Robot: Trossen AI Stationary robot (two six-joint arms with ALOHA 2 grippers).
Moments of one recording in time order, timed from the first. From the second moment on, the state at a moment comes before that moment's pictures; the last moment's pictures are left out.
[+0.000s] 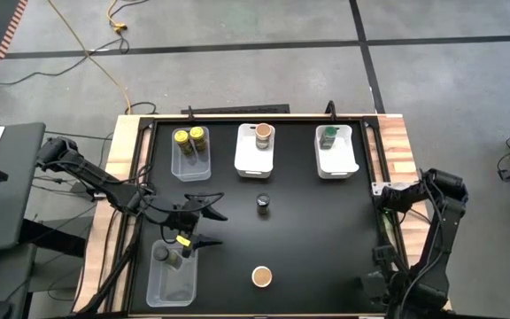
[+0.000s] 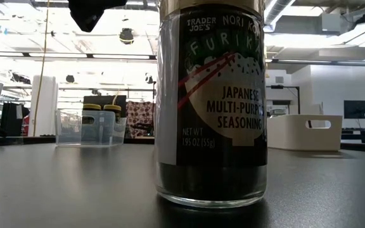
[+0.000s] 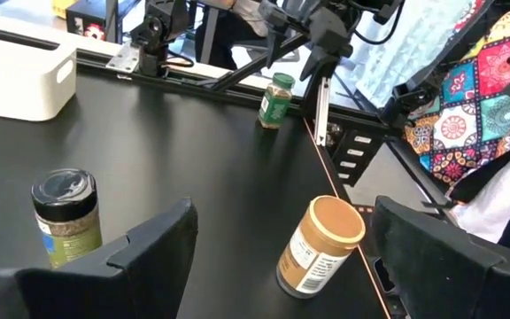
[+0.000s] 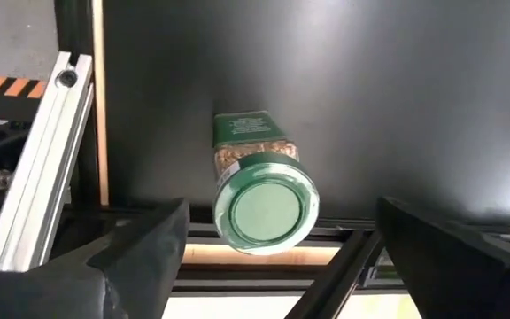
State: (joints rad) left arm -0.47 1.09 0.66 0.23 -0.29 -0.36; right arm 1.20 1.71 1.43 -1.42 0.05 1.04
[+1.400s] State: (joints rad) left arm -0.47 1.09 0.66 0.23 -0.32 -0.35; right arm 1.17 1.71 1.23 -1.21 -0.01 0.99
